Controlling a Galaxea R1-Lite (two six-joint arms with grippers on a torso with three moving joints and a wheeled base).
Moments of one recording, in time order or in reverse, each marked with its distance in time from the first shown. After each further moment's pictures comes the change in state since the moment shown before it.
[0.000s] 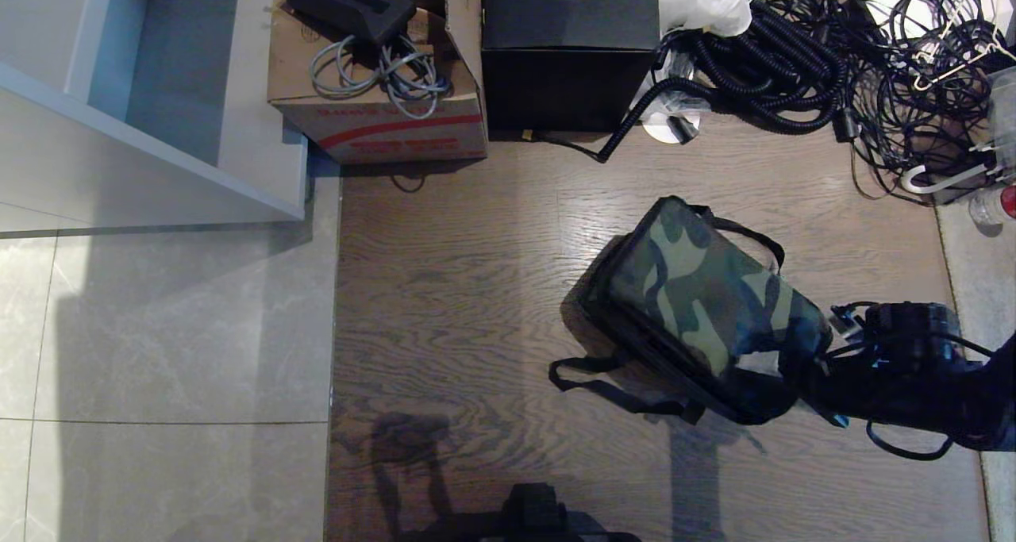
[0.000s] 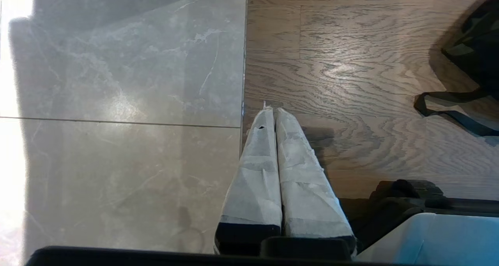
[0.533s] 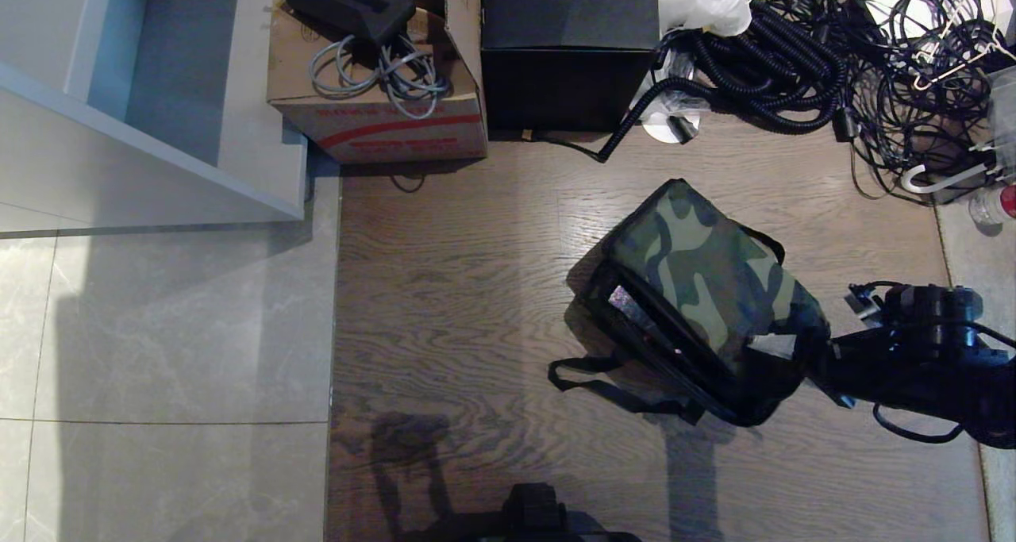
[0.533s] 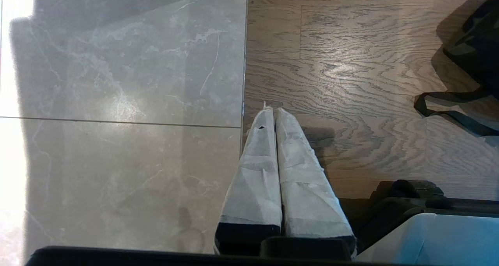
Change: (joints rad) left arm 0.000 0.000 0.000 0.000 0.000 0.000; right arm 0.010 -0.097 0.014 -0.030 0.001 0.030
